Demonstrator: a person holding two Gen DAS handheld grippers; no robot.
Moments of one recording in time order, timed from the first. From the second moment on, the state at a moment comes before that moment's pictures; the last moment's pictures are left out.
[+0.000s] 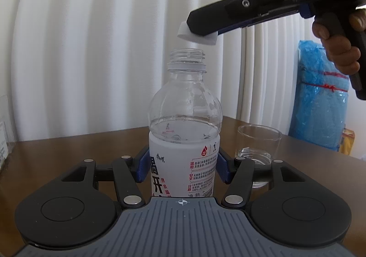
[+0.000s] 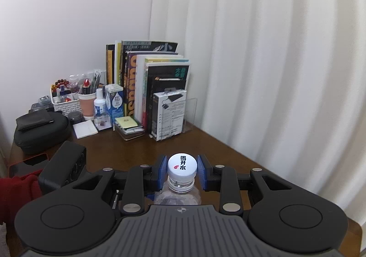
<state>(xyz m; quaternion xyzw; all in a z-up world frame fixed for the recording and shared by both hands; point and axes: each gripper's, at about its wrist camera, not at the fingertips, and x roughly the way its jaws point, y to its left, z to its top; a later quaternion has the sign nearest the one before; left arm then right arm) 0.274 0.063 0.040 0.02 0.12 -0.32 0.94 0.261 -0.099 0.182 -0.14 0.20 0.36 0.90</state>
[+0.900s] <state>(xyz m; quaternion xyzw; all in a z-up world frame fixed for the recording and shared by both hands) 0.273 0.058 0.039 0.03 0.12 -0.32 0.94 0.268 -0.102 0.169 -0.13 0.21 0.38 0.89</state>
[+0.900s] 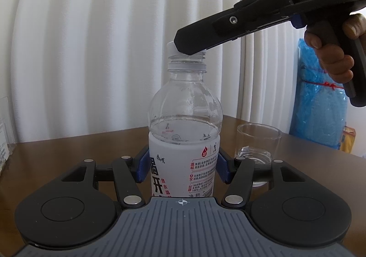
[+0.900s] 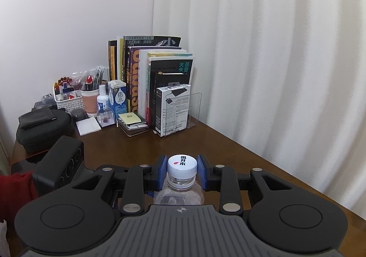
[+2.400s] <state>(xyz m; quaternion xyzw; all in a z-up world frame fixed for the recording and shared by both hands) 0.285 0.066 0.039 0.02 0.12 -0.33 0.94 0.265 -0.109 0.156 -0.11 0.19 0.38 0.90</state>
